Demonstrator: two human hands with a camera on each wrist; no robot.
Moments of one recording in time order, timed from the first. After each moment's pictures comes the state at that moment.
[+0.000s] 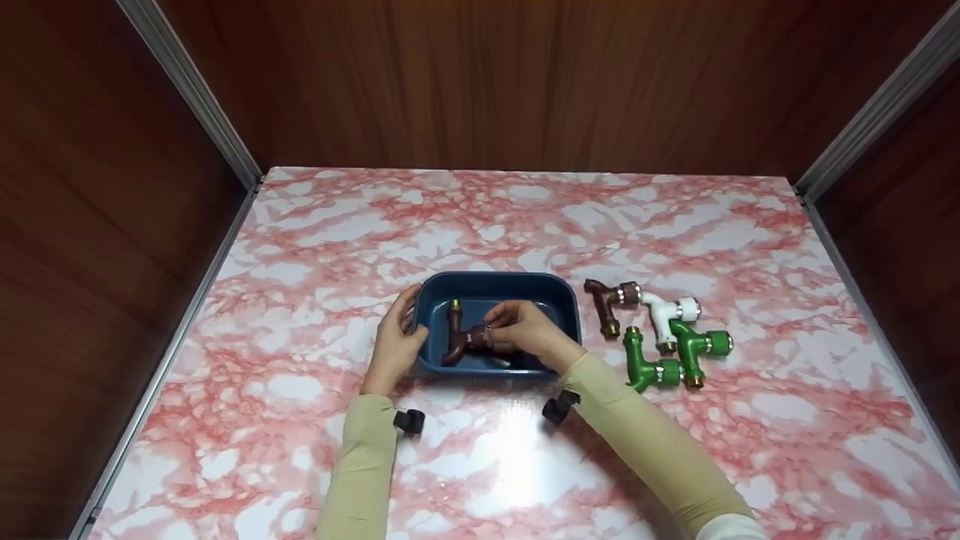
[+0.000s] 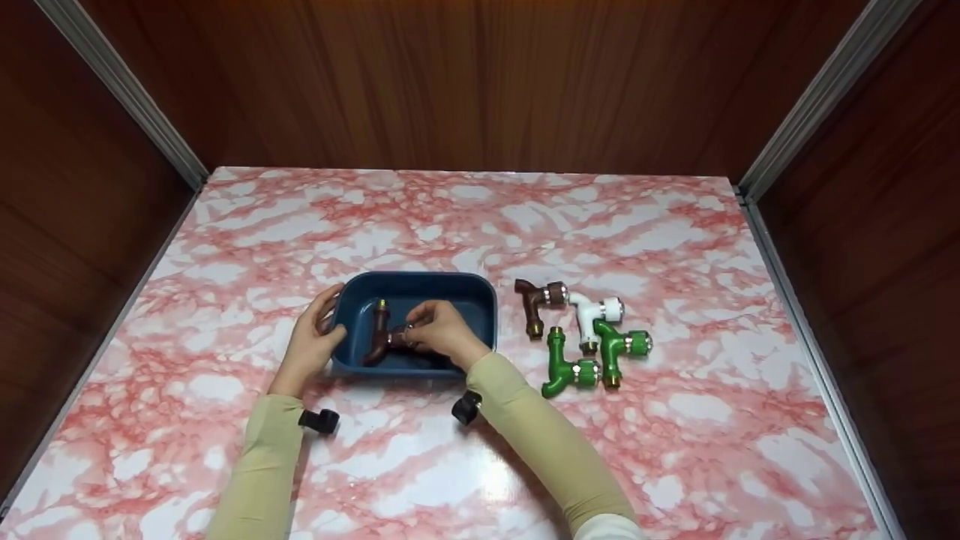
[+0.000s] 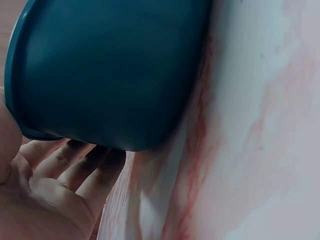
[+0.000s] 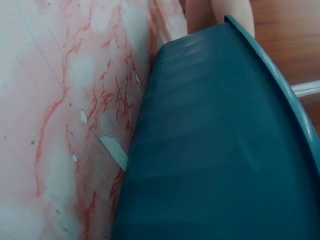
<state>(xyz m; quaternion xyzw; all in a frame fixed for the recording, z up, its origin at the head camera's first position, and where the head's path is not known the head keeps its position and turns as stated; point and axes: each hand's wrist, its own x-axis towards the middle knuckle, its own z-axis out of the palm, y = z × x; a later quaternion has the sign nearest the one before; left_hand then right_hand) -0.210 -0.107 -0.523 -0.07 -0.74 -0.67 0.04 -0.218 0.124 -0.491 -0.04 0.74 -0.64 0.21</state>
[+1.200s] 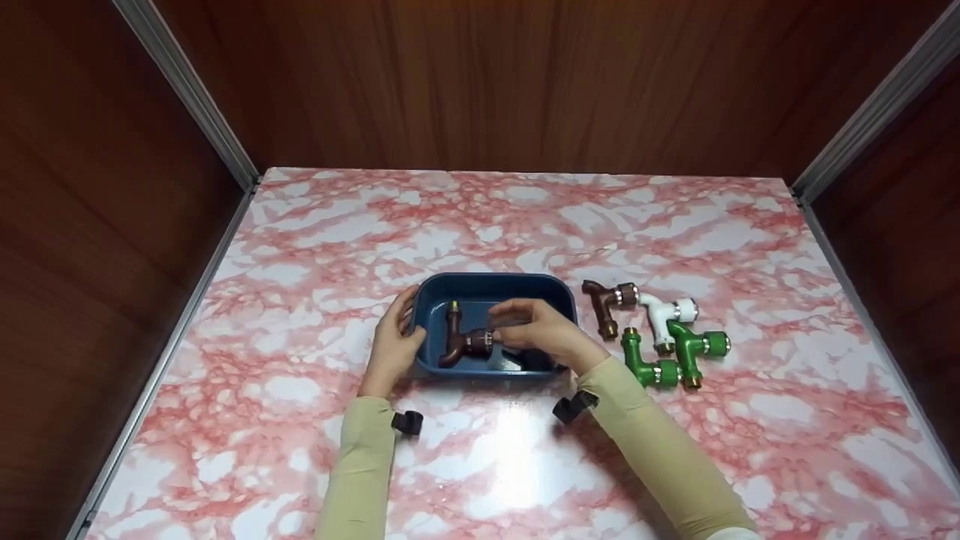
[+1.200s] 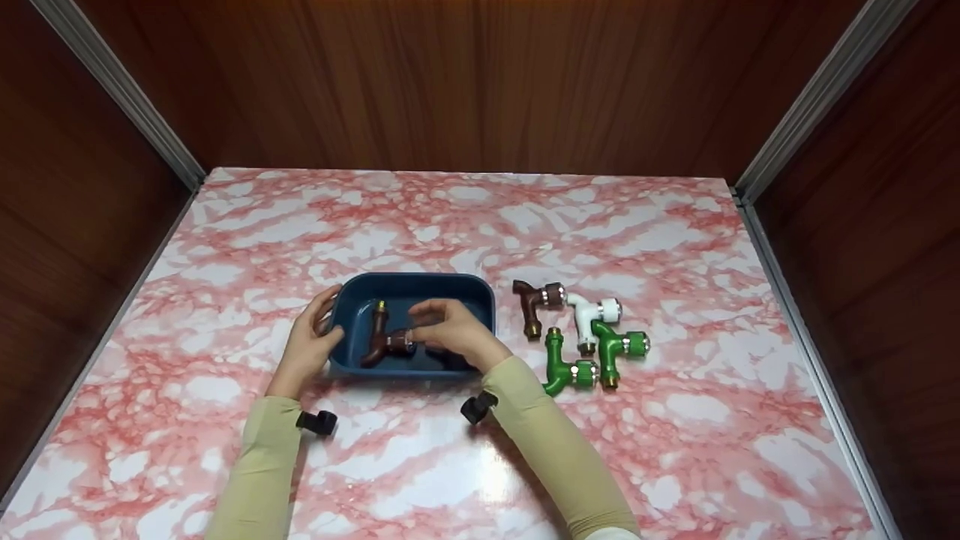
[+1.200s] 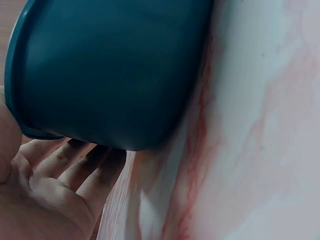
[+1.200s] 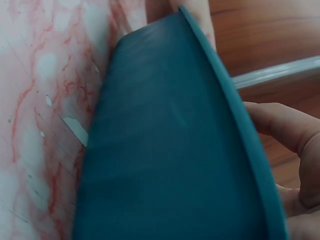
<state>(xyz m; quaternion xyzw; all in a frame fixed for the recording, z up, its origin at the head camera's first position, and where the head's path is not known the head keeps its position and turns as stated) -0.195 -0.106 -0.491 -0.07 -0.73 -0.68 0.01 -0.214 0.149 -0.479 -0.08 0.68 -0.68 0.26</state>
